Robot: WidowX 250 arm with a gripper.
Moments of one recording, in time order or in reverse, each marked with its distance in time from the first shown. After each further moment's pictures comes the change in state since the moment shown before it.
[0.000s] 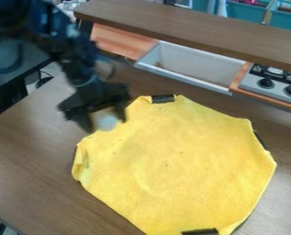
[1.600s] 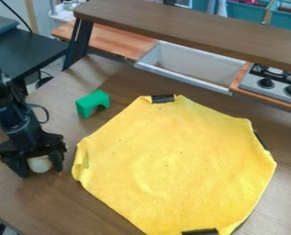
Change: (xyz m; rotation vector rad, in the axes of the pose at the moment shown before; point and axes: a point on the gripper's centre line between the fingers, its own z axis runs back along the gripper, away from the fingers) arm -0.020 0.109 -0.041 0.087 0.162 -0.144
